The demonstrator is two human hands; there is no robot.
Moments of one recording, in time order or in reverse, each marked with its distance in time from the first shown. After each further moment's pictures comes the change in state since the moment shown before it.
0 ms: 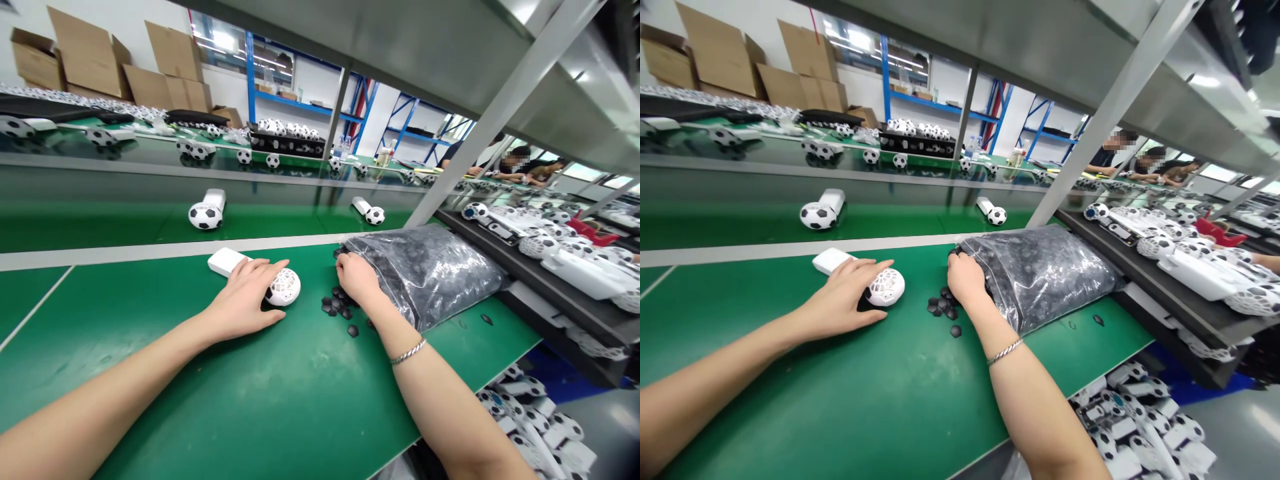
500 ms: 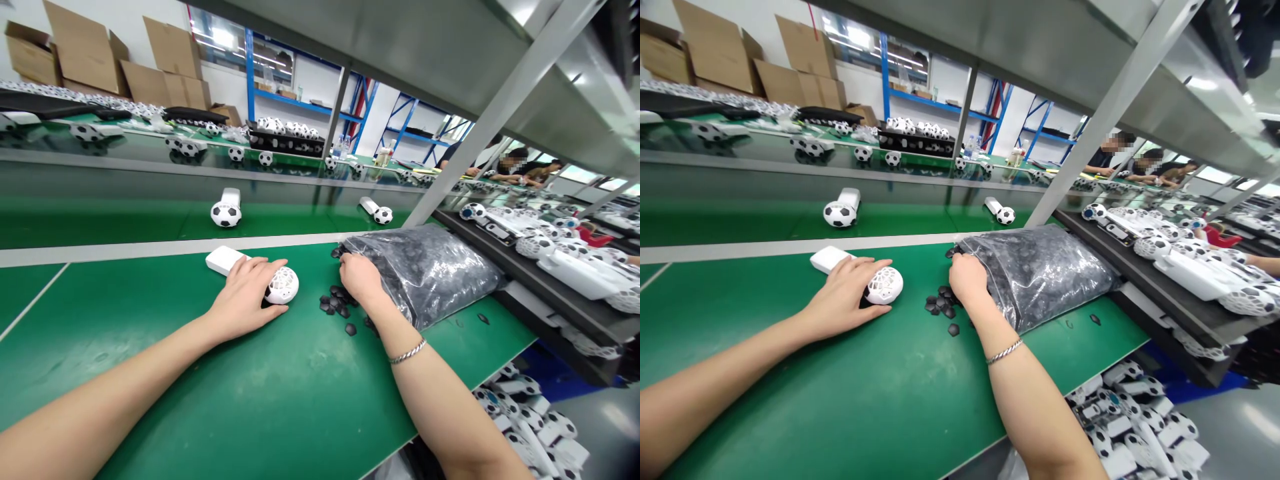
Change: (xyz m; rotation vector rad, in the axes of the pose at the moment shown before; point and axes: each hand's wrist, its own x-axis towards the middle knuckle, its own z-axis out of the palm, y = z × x) left_hand 0.001 -0.001 0.011 -0.021 0.106 -0.010; right_hand 0.001 0.007 0.003 0.015 0.021 0.023
